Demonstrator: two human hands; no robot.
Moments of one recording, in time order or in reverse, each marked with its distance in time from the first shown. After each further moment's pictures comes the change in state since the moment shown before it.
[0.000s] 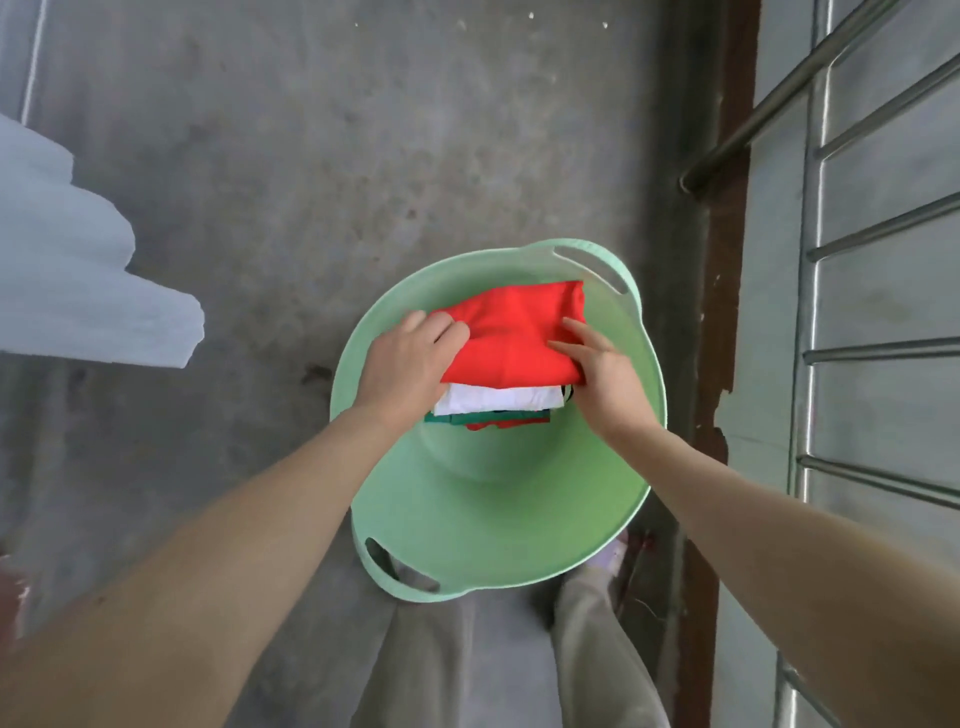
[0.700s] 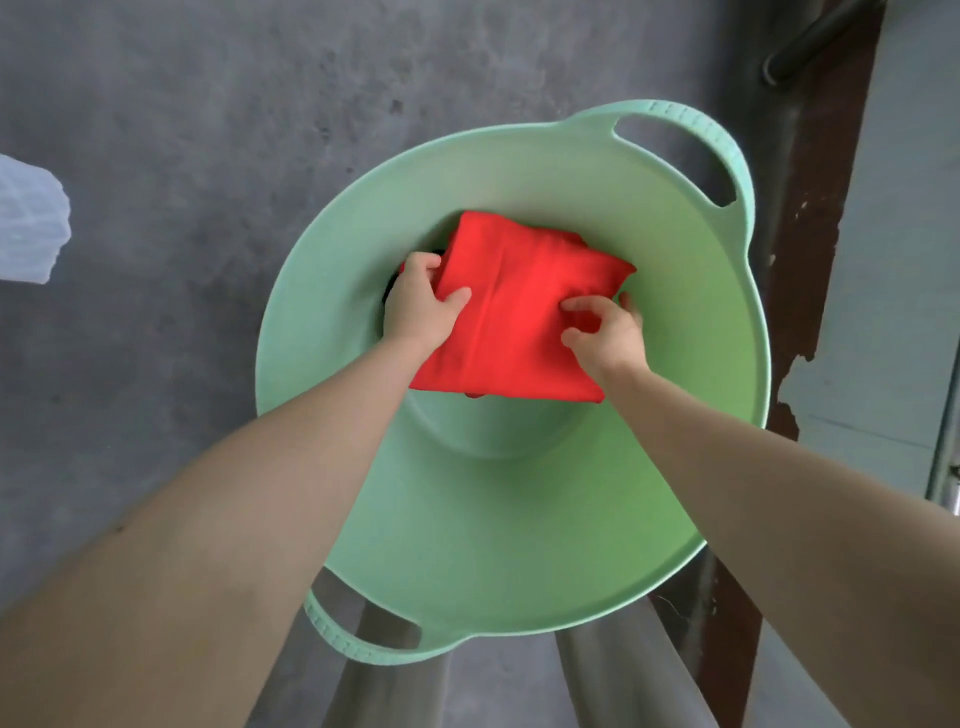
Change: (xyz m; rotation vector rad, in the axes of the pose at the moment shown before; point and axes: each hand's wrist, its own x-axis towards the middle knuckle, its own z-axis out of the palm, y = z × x) left_hand 0.048 -0.014 0.183 -0.876 -0.129 -0.809; right_hand 0.079 0.080 0.126 0.299 0.015 0.448
